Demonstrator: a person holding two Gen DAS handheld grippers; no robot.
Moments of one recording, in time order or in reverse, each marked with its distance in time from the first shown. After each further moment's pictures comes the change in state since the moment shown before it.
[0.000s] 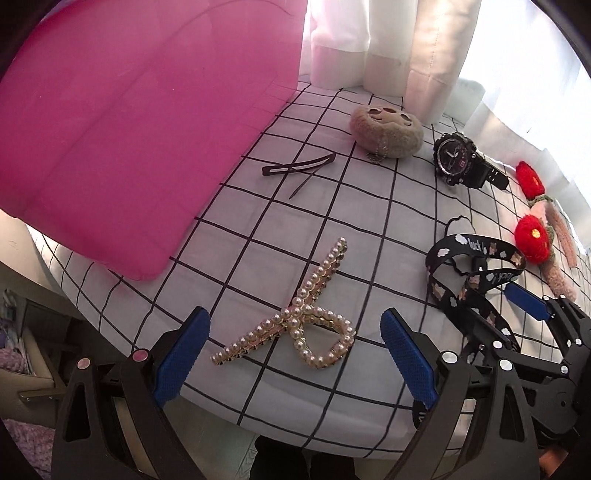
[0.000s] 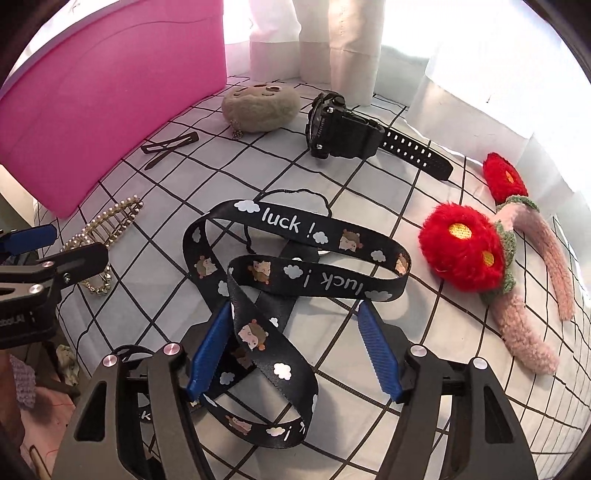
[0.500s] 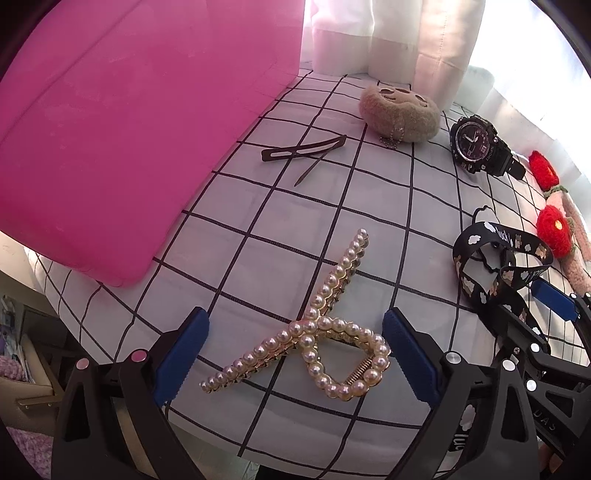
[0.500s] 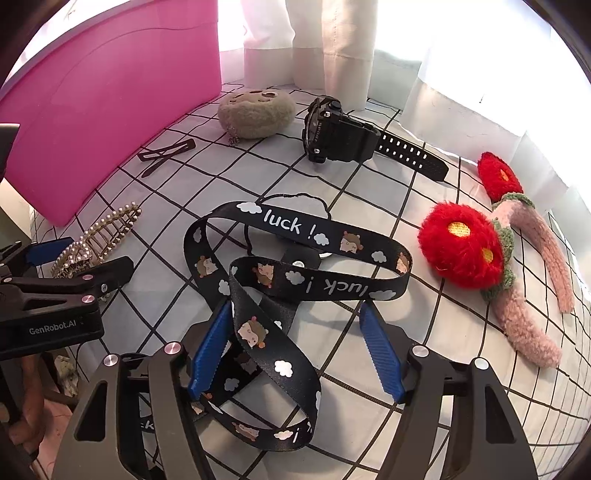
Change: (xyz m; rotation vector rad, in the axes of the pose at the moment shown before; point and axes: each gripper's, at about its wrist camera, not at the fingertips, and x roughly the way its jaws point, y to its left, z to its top) left arm 0.029 0.005 -0.003 0.014 -0.012 -0.007; right arm 0.000 0.006 -0.004 0.026 -0.030 -0.021
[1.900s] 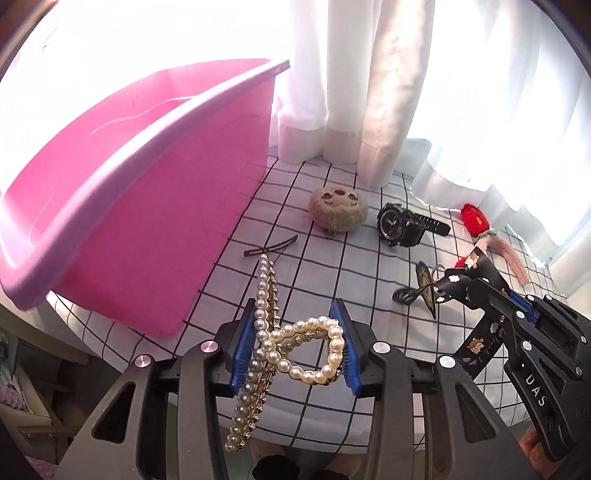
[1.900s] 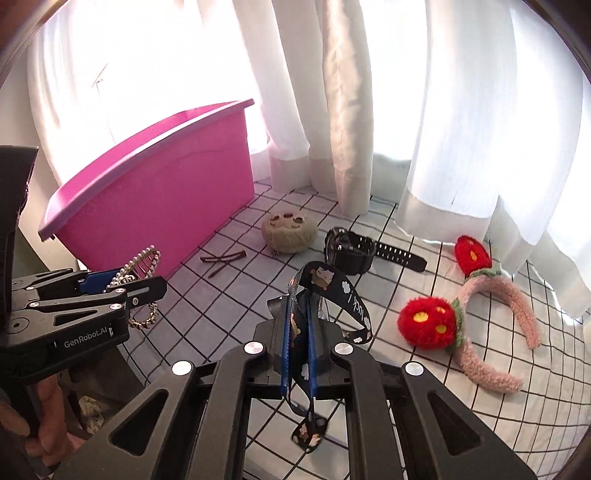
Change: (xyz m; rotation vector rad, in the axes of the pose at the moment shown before) left arm -0.114 -0.009 0.031 0.047 -0.168 -0.104; right arm -0.112 0.006 0.042 0.044 -0.252 0.092
